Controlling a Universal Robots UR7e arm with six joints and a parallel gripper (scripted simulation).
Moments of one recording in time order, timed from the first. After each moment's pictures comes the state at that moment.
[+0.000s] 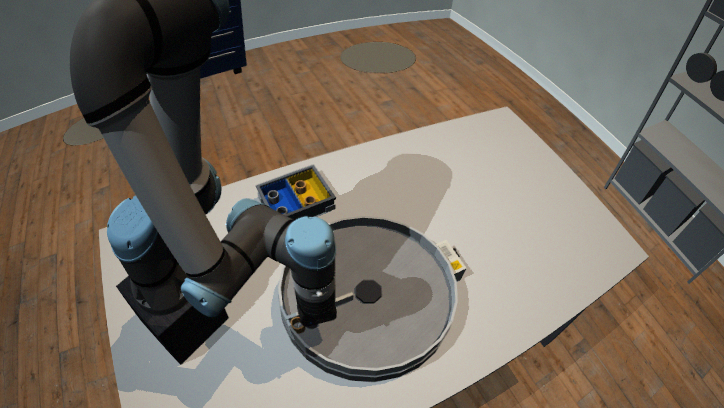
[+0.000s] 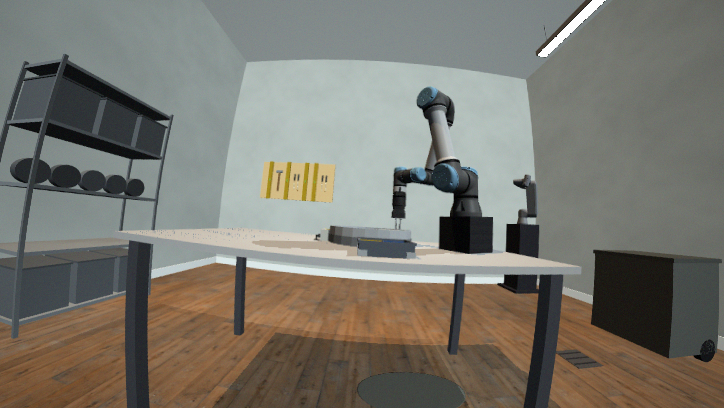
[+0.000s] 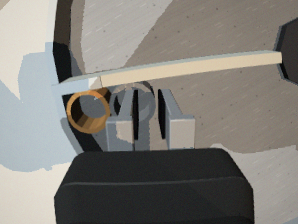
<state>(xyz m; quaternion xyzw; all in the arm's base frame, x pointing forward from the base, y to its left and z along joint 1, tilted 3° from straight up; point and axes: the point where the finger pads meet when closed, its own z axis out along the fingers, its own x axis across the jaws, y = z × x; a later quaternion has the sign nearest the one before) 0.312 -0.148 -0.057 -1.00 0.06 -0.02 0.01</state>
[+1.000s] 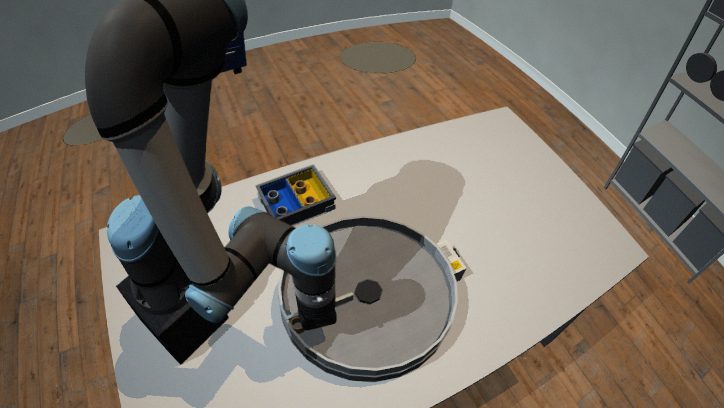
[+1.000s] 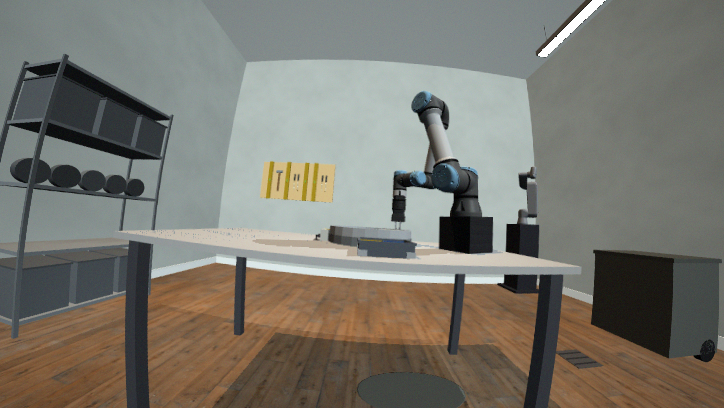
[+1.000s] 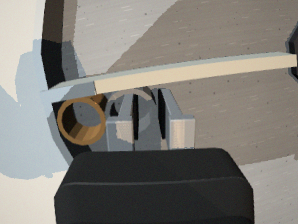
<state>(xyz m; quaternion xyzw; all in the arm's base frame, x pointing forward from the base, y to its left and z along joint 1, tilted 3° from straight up) 0.313 -0.148 -0.078 -1.00 0.06 -0.02 0.01</state>
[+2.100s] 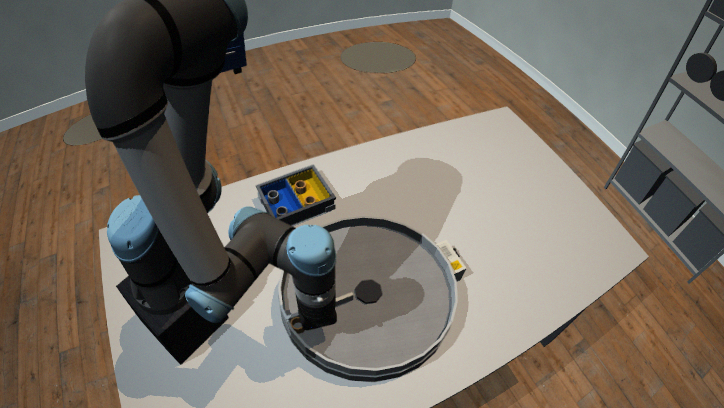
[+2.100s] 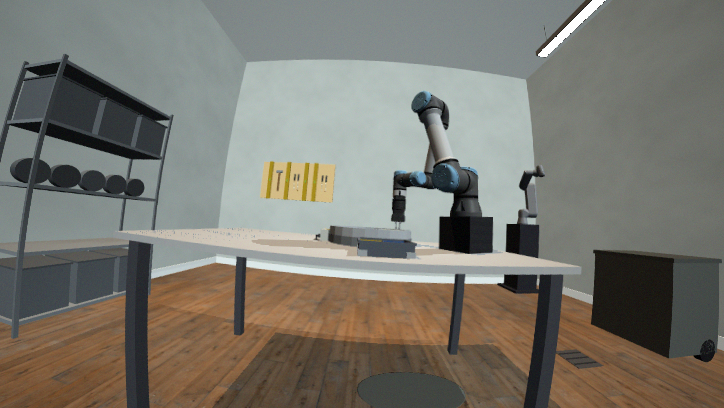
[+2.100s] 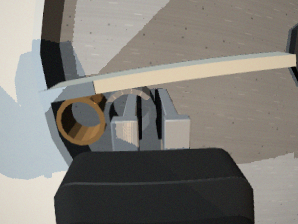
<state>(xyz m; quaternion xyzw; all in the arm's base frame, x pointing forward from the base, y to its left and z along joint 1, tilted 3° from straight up) 0.313 -0.148 -0.078 -1.00 0.06 -0.02 0.01</state>
